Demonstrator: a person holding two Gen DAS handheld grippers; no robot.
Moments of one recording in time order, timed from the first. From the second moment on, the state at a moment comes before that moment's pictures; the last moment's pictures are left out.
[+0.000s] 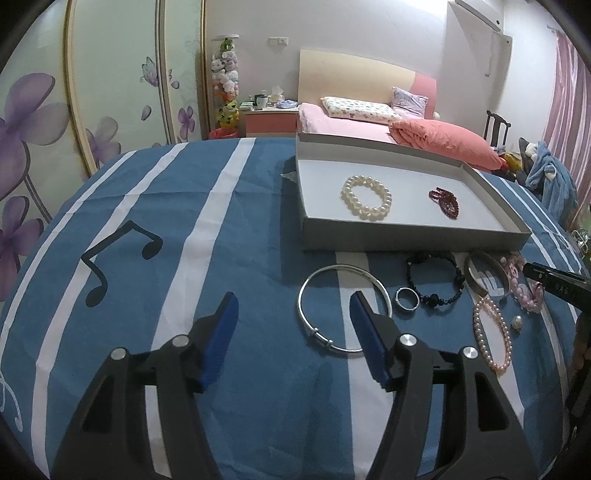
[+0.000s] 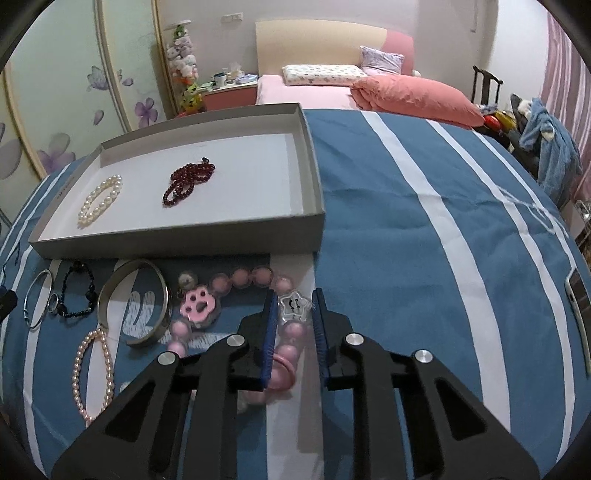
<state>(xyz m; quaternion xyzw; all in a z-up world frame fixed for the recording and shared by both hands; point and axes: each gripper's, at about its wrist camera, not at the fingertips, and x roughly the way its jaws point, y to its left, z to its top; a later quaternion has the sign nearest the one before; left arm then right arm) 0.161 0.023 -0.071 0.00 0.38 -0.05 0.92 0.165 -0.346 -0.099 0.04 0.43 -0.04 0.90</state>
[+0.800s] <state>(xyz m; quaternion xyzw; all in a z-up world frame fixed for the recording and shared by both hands) 0.197 -0.021 -0.097 0.05 0.45 -0.07 0.89 0.149 -0.349 -0.100 0.05 0.42 -0.04 0.90</state>
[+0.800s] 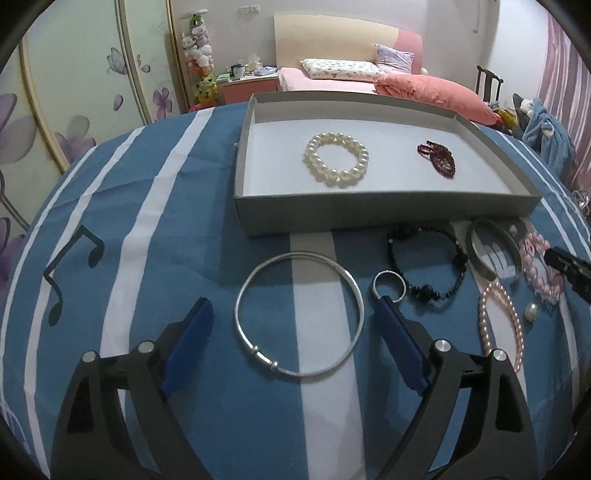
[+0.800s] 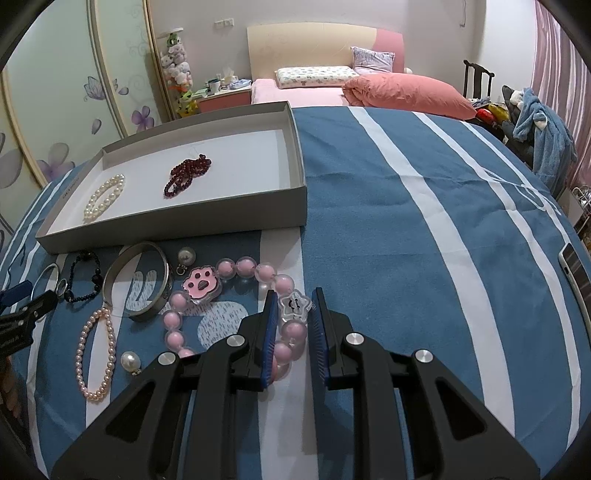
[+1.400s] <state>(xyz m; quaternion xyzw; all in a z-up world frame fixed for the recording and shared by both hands) 0.198 -0.021 -0.095 0.05 0.44 -0.08 0.89 0.149 -0.350 -0.100 0.05 0.42 -0.04 0.90</state>
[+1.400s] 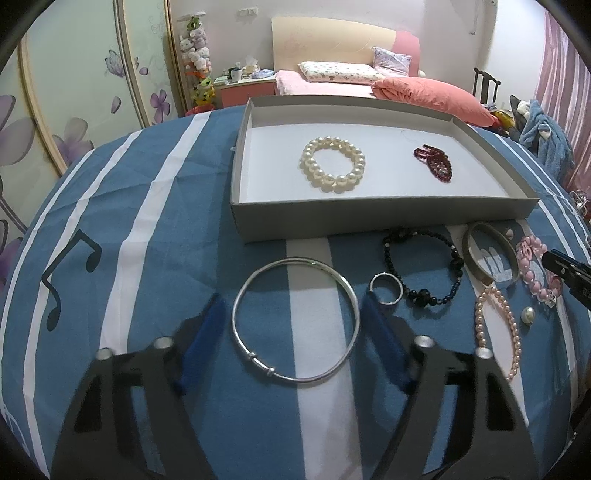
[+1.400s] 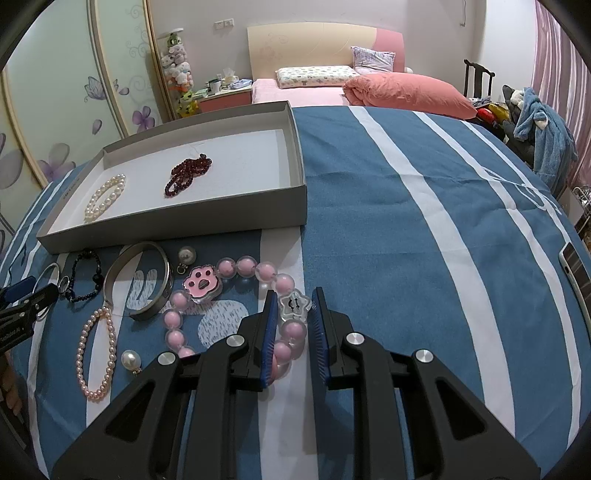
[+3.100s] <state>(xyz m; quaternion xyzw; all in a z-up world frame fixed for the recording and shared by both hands) 0.103 -0.025 -0.015 0.02 0.21 -0.04 0.98 0.096 -0.302 -0.029 0.16 0.28 0.10 0.94</state>
